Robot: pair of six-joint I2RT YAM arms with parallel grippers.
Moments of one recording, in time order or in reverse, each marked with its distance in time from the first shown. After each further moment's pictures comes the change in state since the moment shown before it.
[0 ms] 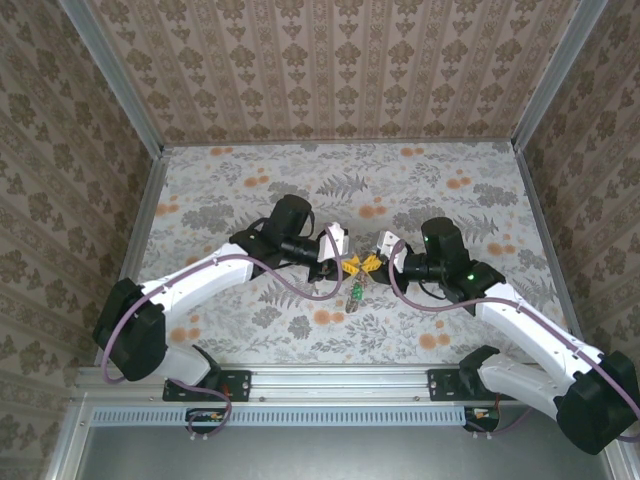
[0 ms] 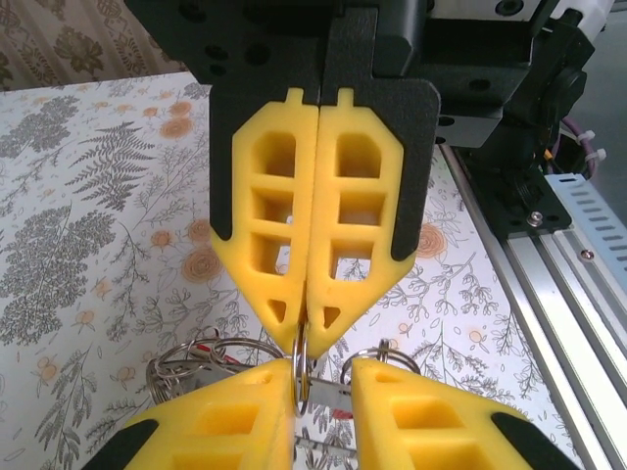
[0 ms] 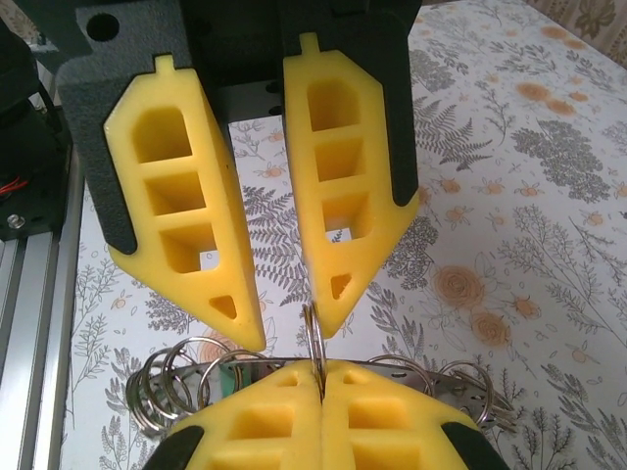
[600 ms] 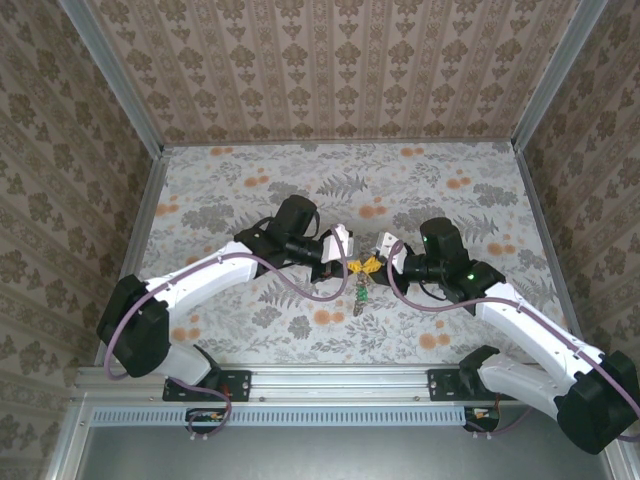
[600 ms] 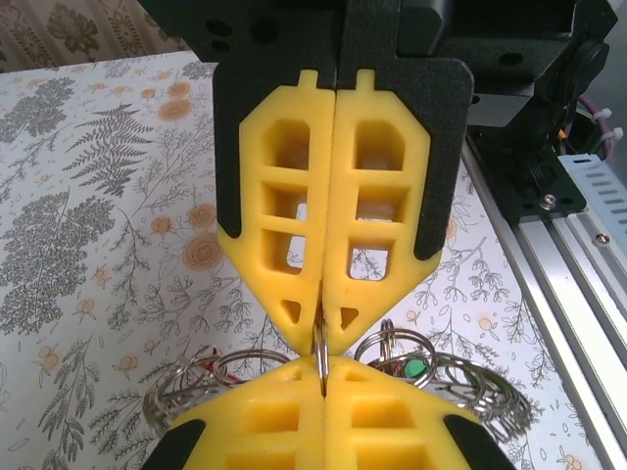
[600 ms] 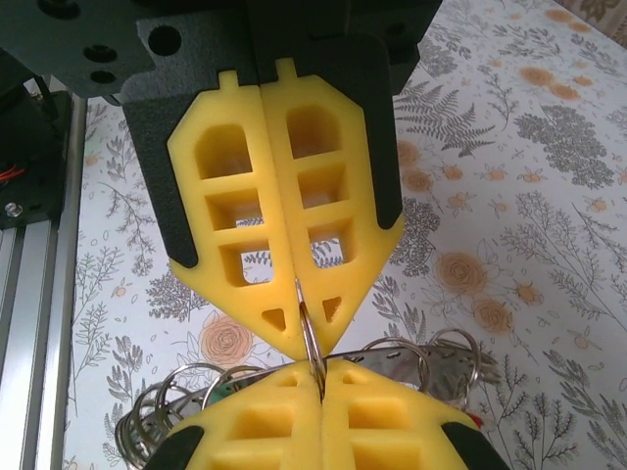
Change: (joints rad) left arm -0.014 0.026 0.024 -0.029 -0.041 0.023; right arm 0.007 0.000 0.007 -0.035 0.021 -0.011
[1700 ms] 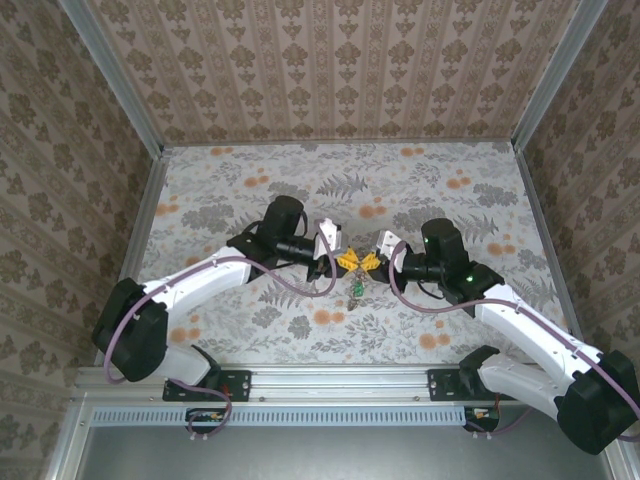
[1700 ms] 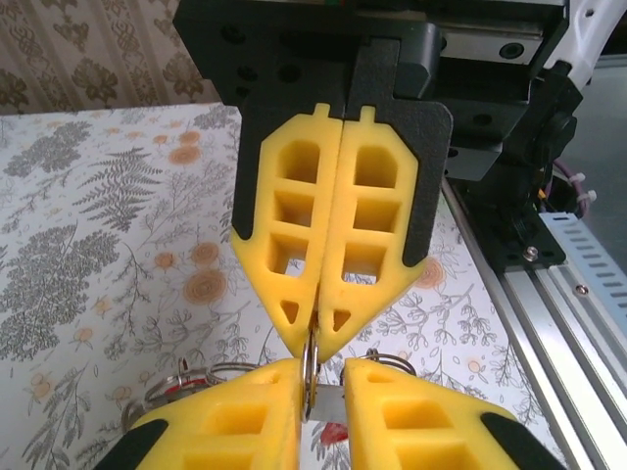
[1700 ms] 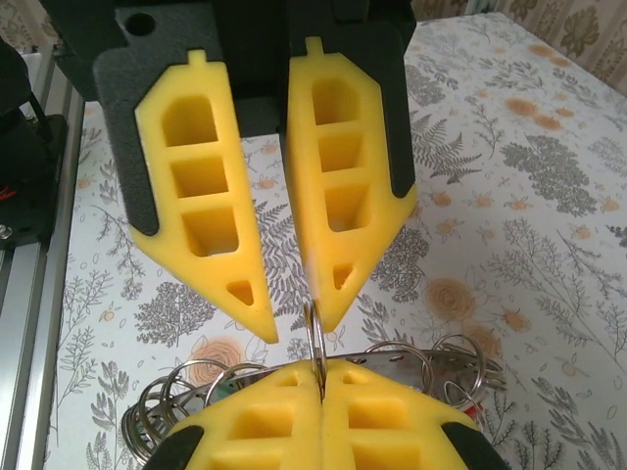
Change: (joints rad) left arm 0.053 -0.035 -0.097 0.182 0.113 -0.110; right arm -0.002 -0.002 -0.031 0.095 -0.011 0.026
